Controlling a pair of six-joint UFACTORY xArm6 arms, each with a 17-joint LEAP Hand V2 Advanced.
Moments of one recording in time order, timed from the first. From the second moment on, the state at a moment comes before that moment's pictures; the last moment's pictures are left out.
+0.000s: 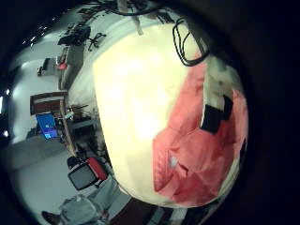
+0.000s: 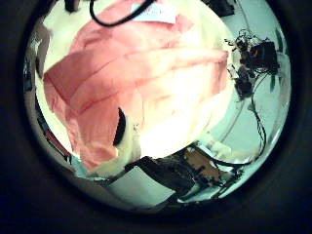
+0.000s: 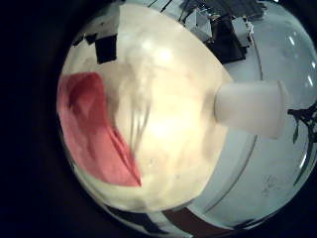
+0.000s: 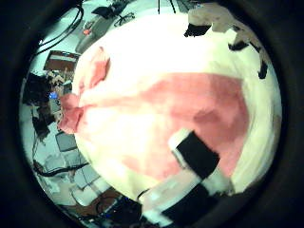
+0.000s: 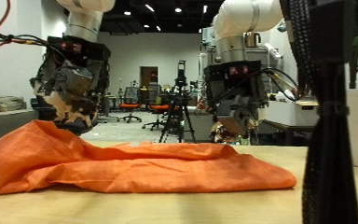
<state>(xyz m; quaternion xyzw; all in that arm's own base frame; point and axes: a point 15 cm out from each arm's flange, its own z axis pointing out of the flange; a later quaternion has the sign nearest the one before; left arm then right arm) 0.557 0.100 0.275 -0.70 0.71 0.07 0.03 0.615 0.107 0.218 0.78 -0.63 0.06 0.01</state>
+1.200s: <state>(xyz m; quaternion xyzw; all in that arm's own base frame) 0.366 0.013 0.253 -0.66 0.74 0.11 -0.09 0.495 0.028 0.166 0.85 -0.47 -0.06 0.22</state>
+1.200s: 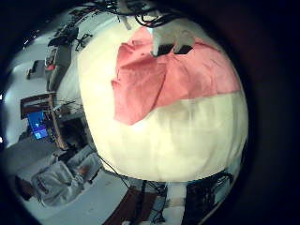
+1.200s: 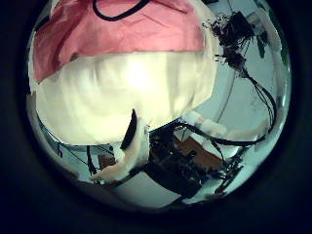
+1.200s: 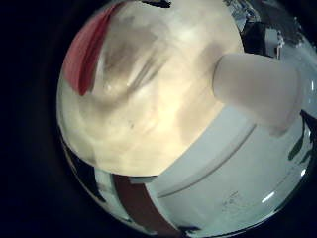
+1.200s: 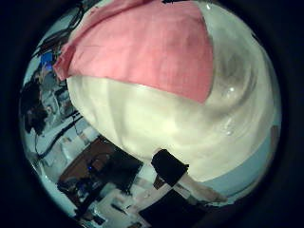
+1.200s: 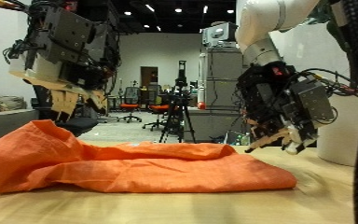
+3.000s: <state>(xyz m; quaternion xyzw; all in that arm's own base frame) 0.299 0.090 0.278 -0.70 0.69 0.13 -0.12 0.452 0.003 0.328 0.88 -0.44 0.13 0.14</state>
